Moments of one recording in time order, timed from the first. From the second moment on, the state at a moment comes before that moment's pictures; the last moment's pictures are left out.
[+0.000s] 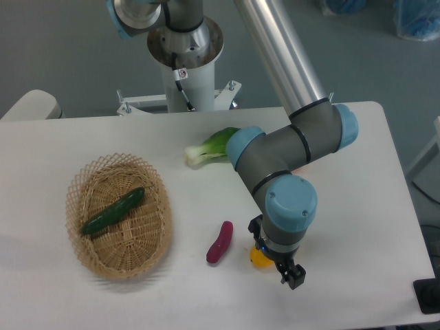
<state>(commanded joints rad) 2.45 -2.25 -1.25 -1.16 1.57 1.46</state>
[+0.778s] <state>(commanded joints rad) 2.40 -2.22 -1.31 -1.16 1.56 1.32</state>
